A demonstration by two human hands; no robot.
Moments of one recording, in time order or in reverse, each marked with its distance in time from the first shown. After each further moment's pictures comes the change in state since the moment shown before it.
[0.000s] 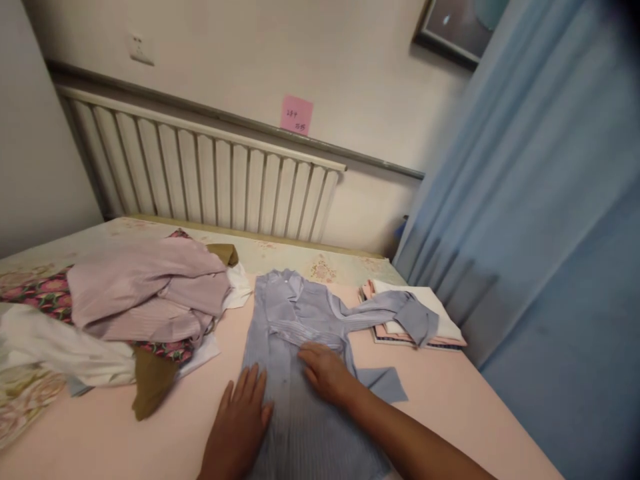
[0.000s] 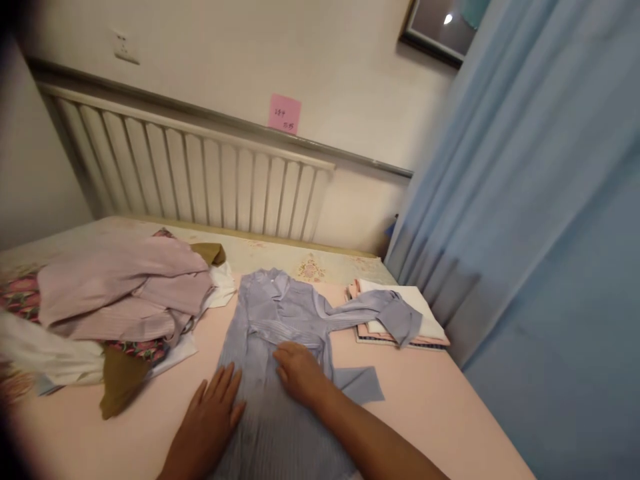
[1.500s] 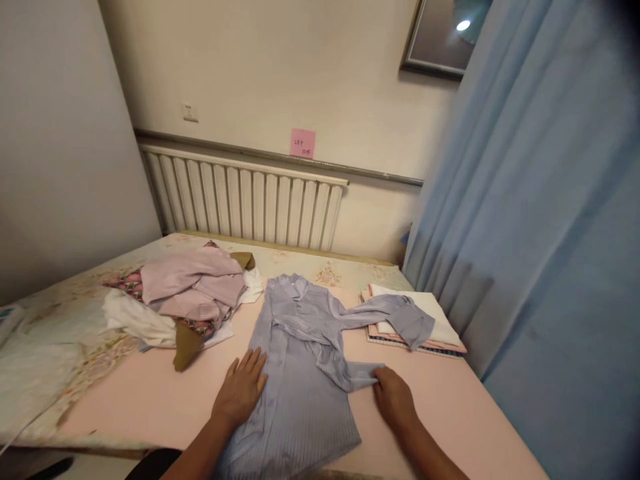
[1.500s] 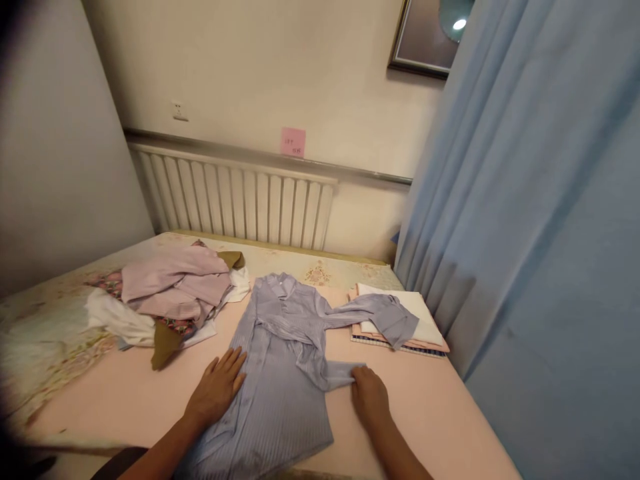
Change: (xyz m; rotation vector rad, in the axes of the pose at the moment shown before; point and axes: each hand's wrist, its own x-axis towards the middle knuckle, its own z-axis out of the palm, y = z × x) left_hand -0.005 -0.008 0.010 0.075 0.072 0.003; right_hand -0.177 0.103 -0.042 -0.308 0.283 0.344
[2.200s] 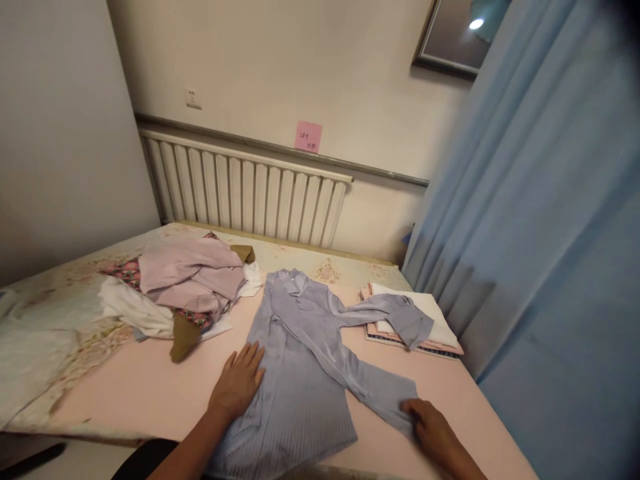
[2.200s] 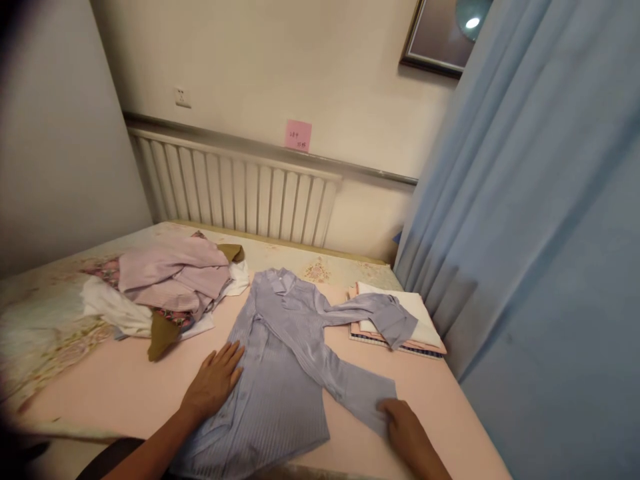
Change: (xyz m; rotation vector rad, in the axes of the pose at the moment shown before) left_hand 0.000 0.003 -0.003 -0.042 0.024 -0.009; right_hand -0.063 0.076 -0.032 0.190 -0.339 0.135
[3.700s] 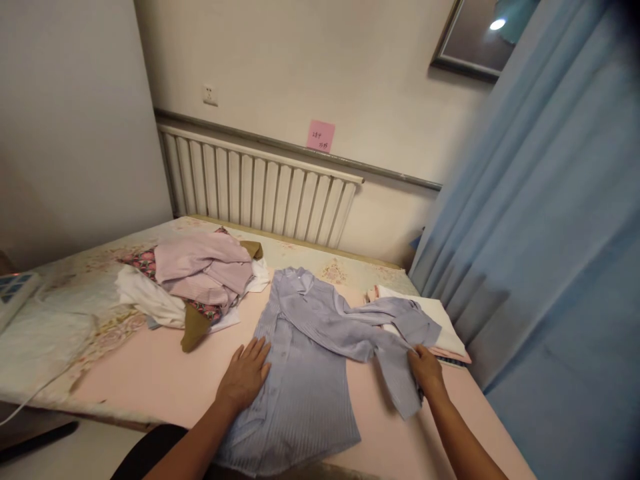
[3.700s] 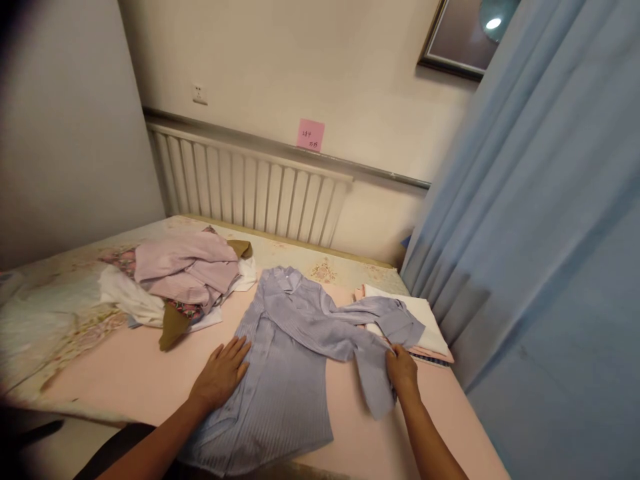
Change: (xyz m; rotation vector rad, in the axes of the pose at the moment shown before) left_hand -0.002 0.002 -0.002 -0.042 -0.003 -0.030; right_hand 0.105 -0.043 -0.053 0.070 0.331 0.427
